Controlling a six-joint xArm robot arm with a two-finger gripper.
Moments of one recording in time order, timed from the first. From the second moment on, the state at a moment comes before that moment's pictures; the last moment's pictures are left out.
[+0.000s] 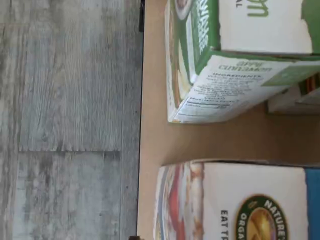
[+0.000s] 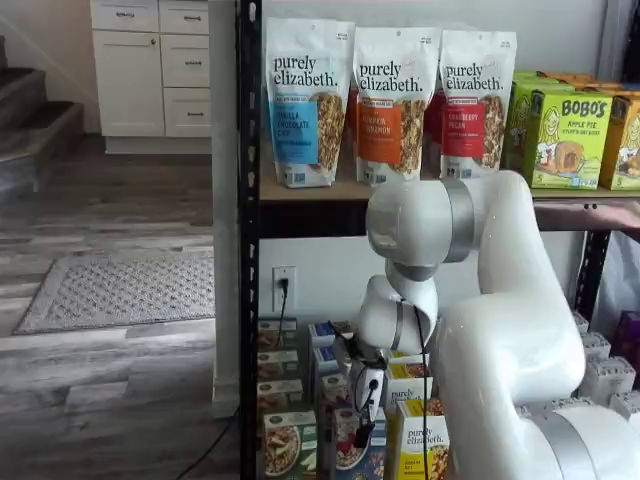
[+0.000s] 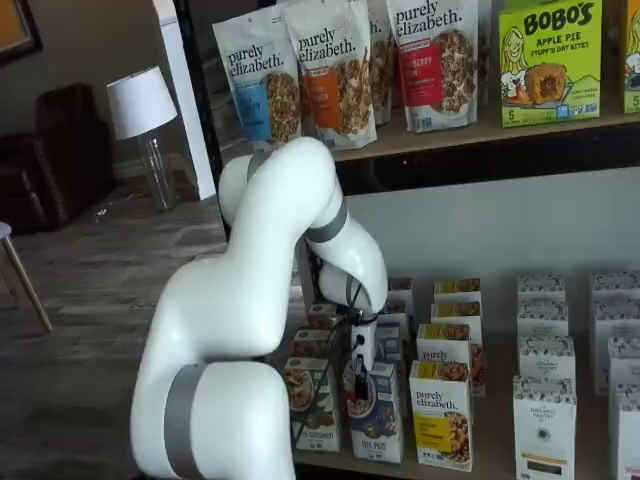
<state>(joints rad) 0.03 1.00 -1.52 0.31 0.52 -1.80</state>
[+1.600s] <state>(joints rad) 0.04 1.00 -1.51 0.30 0.50 -1.79</state>
